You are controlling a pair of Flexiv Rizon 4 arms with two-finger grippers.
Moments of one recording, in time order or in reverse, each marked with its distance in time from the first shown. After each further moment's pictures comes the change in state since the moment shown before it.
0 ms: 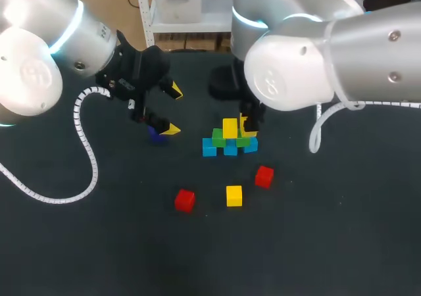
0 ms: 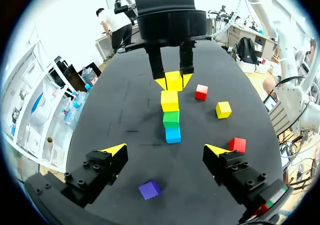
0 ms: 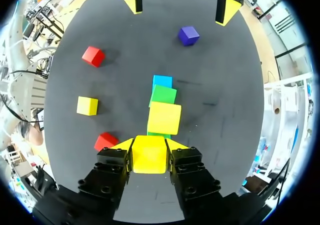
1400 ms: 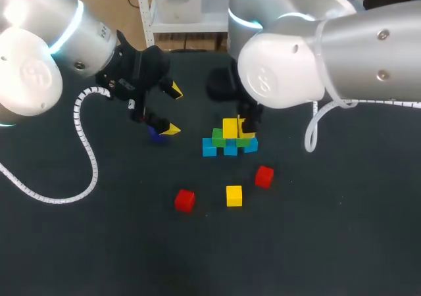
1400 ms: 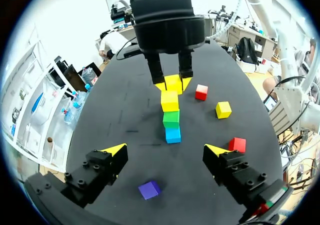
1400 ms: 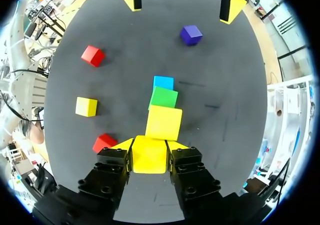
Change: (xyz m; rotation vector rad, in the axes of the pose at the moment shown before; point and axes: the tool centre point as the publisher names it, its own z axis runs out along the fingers) left arm 0.000 0.000 0.000 0.000 0.000 0.000; right arm -0.003 -0.001 0.007 -0.023 0.004 -0.013
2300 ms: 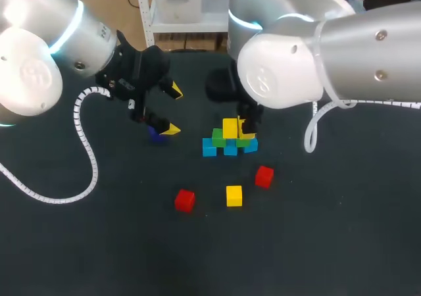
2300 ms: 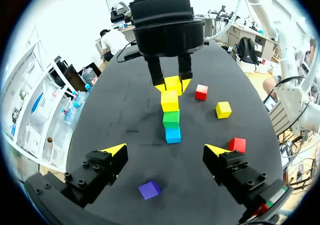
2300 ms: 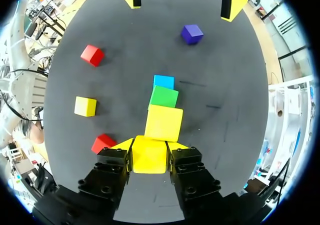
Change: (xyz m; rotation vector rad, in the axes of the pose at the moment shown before) left arm 0.000 0.000 0.000 0.000 0.000 0.000; right arm 0.001 -0.001 0.004 -0.005 -0.003 -0.002
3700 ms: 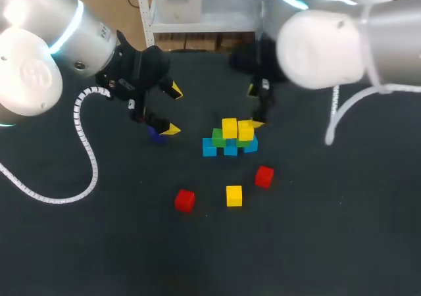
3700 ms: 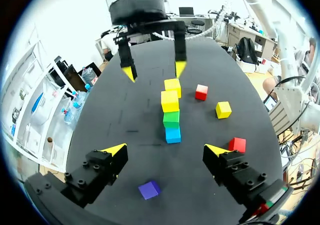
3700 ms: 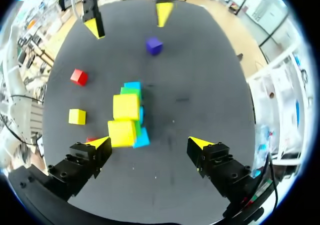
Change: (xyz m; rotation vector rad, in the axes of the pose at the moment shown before) left arm 0.000 0.000 0.000 0.000 0.000 0.000; right arm 0.025 -0.031 -0.030 0.067 -0.215 0.205
